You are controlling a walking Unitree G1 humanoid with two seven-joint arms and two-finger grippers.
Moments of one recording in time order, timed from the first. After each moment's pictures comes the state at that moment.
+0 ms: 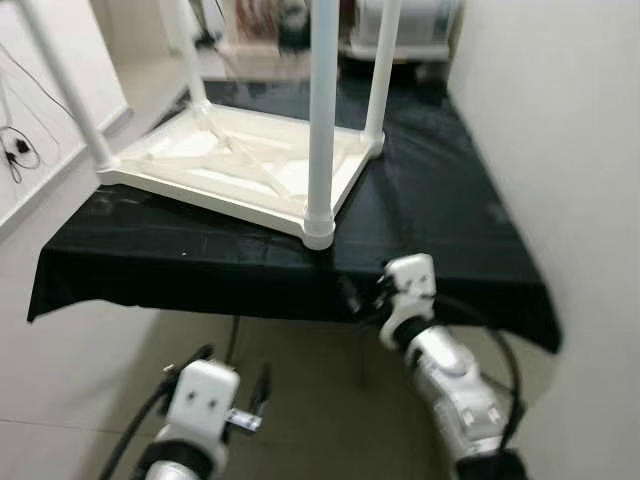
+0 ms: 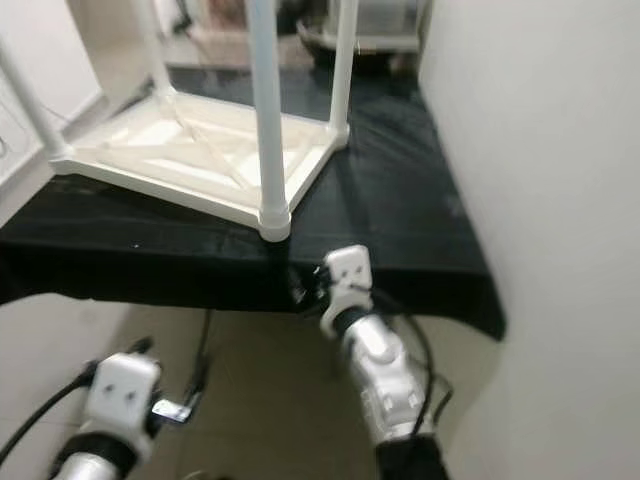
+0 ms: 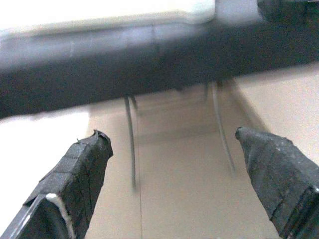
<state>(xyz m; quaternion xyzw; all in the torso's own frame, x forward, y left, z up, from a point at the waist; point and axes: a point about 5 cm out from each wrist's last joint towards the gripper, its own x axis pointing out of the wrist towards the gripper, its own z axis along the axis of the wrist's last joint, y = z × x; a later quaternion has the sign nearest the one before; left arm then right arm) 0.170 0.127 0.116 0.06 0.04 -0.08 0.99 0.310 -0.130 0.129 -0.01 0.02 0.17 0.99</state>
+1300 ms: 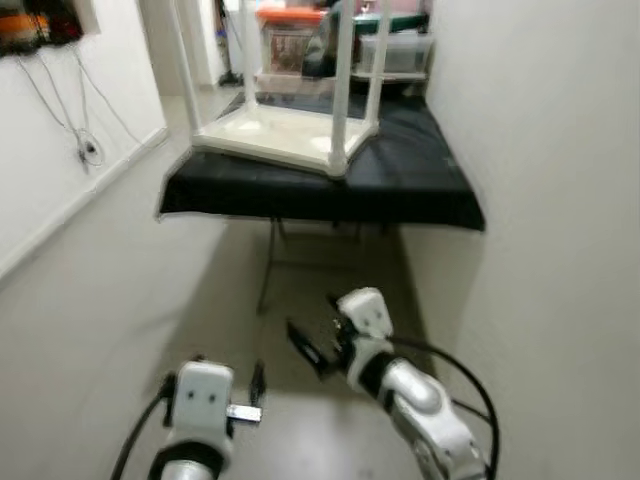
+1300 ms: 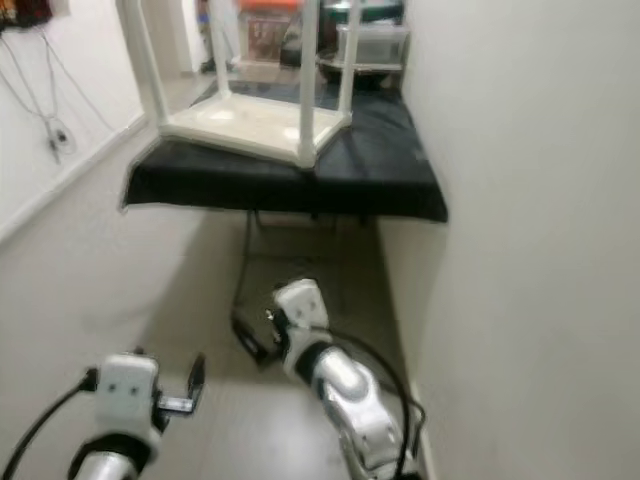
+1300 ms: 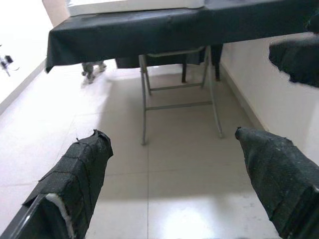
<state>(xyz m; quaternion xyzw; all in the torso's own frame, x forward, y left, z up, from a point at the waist) 0.191 0.127 0.117 0.03 0.03 0.00 1.00 0.277 -0.075 0.119 0.00 0.03 0.31 0.95</state>
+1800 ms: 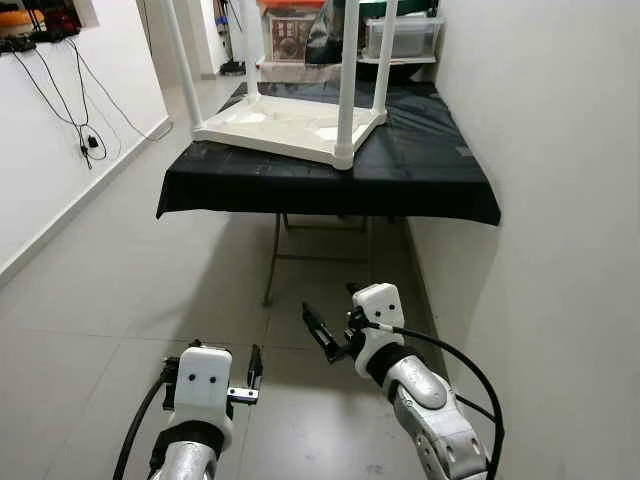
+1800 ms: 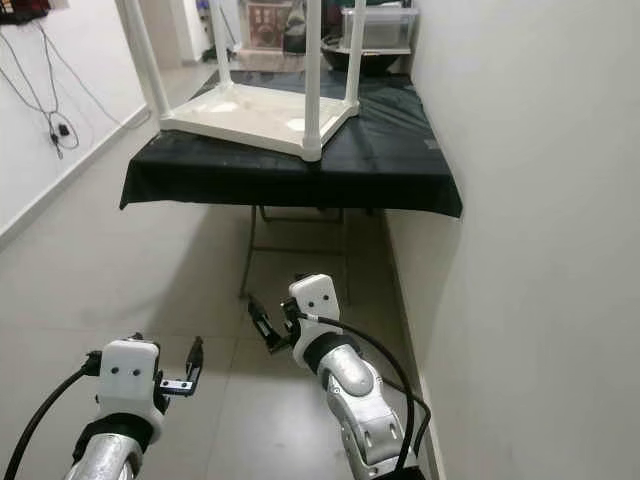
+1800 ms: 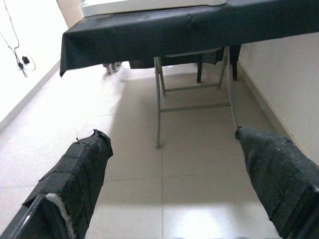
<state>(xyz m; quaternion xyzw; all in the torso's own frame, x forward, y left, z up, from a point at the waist) 0.201 0.134 0.116 0.04 0.02 0.03 1.00 0.285 -0.083 0.121 0.00 0.00 0.24 0.97</state>
